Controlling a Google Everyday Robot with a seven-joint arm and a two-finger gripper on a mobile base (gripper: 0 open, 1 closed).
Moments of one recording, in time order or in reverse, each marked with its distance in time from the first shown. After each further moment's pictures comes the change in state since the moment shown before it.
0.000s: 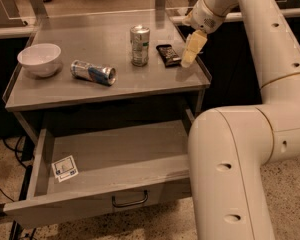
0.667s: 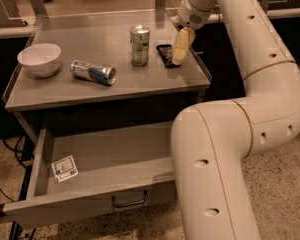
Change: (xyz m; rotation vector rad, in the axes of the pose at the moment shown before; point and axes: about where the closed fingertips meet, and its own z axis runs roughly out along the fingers) arm -0.020 -0.010 0.010 0.021 0.118 -0.008
